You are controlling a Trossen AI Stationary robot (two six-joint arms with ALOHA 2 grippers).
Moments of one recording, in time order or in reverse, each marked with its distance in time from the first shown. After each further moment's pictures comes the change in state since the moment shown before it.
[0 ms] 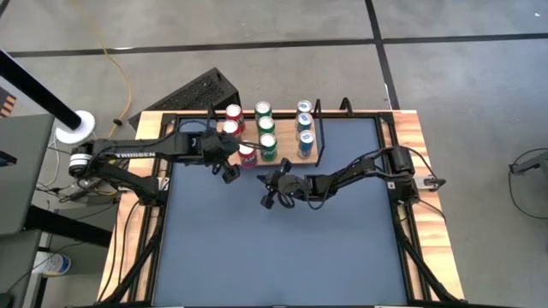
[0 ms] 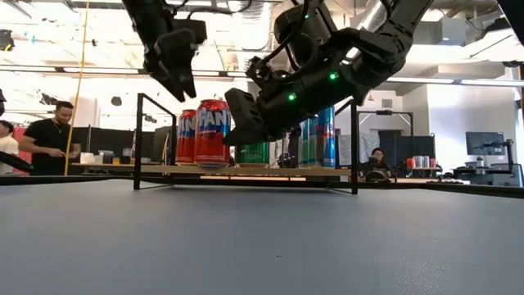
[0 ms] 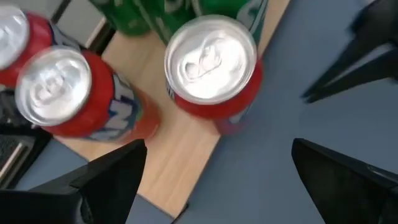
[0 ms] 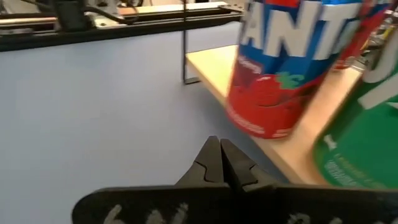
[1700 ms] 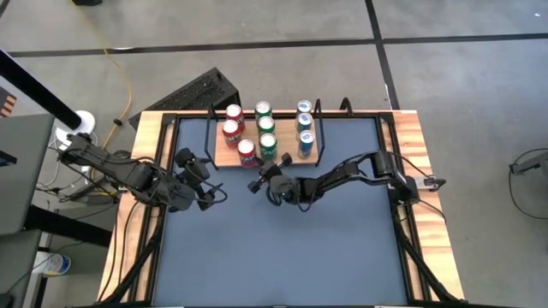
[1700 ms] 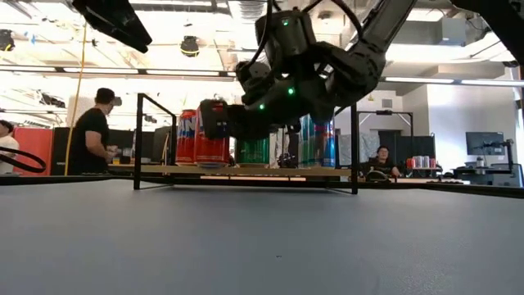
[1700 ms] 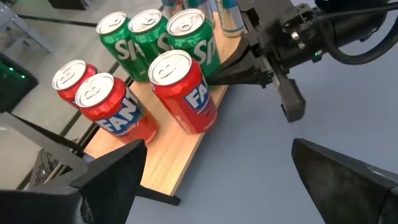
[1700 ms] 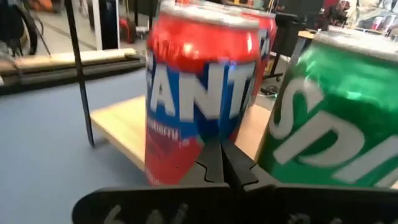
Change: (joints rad) left arm -0.587 -0.288 -0.127 -0.087 -0.490 -0.265; right arm 0.006 0.171 0.155 0.204 0.425 -0.080
